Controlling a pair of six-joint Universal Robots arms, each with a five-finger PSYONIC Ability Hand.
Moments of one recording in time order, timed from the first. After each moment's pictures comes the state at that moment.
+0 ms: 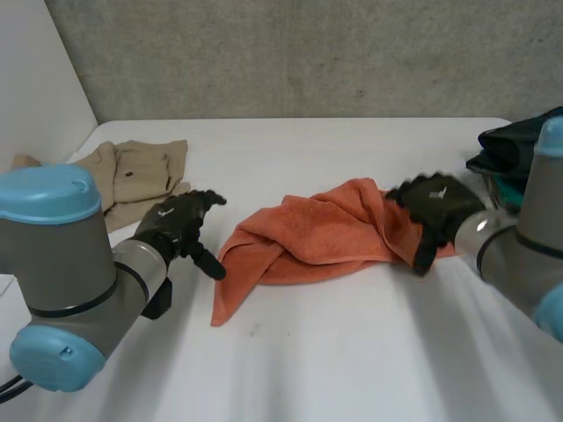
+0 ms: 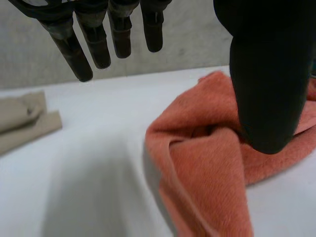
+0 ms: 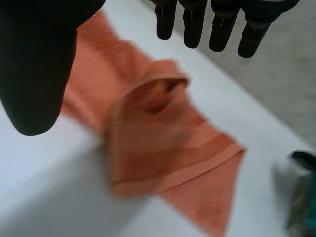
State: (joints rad) left arm 4.25 -1.94 -1.62 3.20 -1.59 2.94; right arm 1.90 -1.19 1.48 0.14 1.44 2.69; left_hand 0.25 0.26 0.26 0.26 0.08; right_hand 0.22 0.21 0.21 0.21 0.05
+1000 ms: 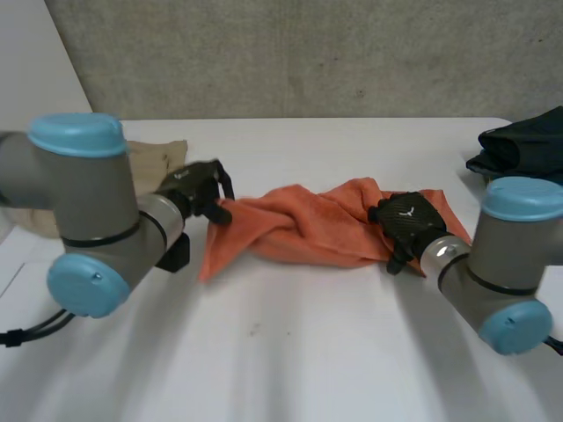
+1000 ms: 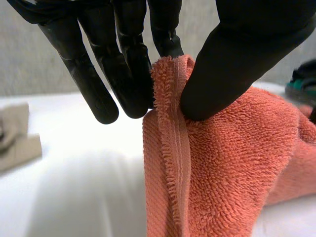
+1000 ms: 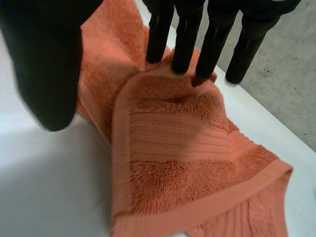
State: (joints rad) left arm 4.24 -2.10 -1.25 3.05 -1.56 2.89; right arm 1.92 -0.94 1.49 -0.21 1.38 2.68; left_hand 1.09 1.19 1.19 1.20 0.97; right_hand 0.54 0.54 0.53 0.53 0.36
